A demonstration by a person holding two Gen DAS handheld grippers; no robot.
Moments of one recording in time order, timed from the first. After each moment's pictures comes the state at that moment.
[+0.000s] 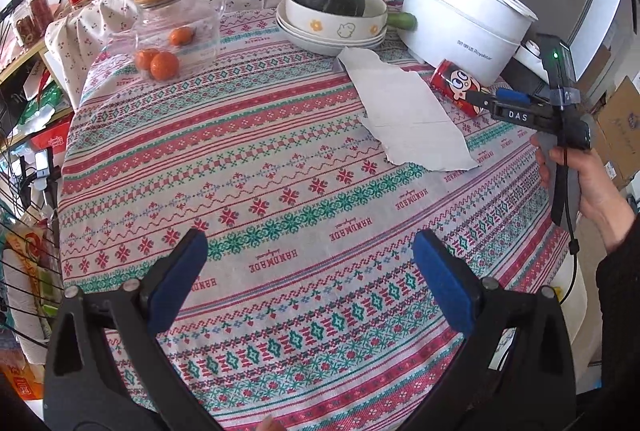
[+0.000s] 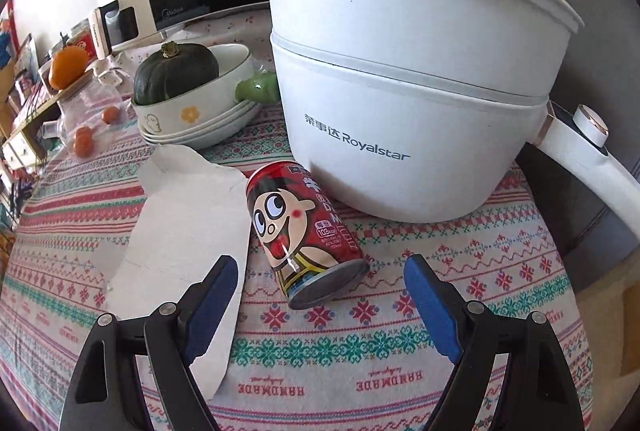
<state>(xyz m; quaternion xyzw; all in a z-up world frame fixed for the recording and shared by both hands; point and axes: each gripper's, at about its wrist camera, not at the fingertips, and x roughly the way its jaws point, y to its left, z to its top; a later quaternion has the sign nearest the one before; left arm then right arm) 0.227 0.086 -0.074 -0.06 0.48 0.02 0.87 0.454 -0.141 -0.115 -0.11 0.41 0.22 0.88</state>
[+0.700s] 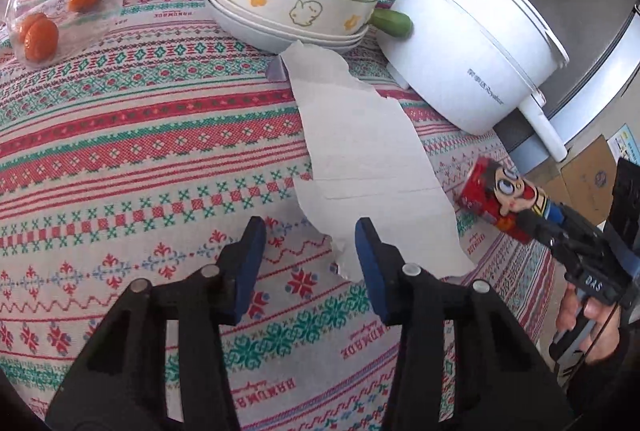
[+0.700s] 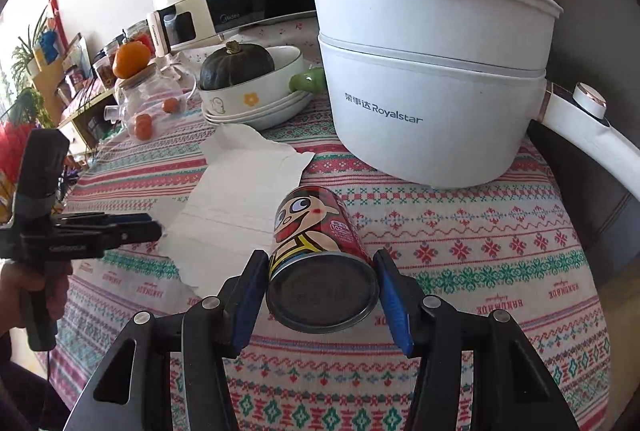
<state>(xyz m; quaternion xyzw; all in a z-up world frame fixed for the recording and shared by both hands) 0.339 0.074 -0.144 -0.21 0.45 -0.05 0.87 0.399 -0.186 -0.102 -0.08 0.40 0.30 0.86</state>
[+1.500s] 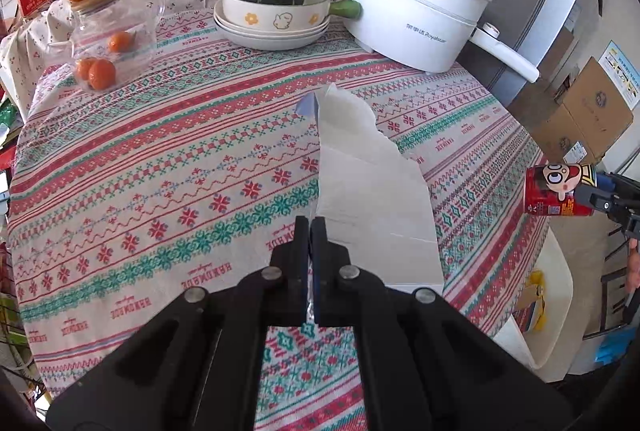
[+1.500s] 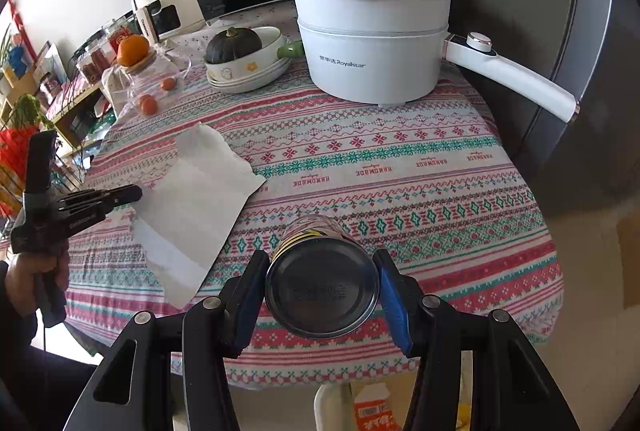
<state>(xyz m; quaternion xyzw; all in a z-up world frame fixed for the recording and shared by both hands) 0.229 0.062 -0.086 -0.07 0.47 -0.05 0.88 0.274 -0.234 -0.043 -0.06 0.47 0.21 0.85</state>
